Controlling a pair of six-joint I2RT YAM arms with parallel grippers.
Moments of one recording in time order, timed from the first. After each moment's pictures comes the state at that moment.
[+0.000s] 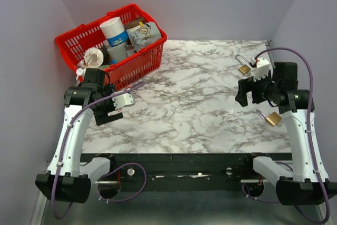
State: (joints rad) left arm -0.07 1.06 1.23 -1.32 0.12 1.12; right arm -0.01 1.02 1.24 -1.02 -0.31 -0.28
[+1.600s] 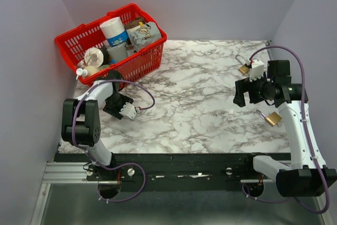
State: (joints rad) left arm -0.06 1.65 1.05 -0.92 0.09 2.02; right arm -0.01 1.10 1.22 -1.03 -0.32 -0.29
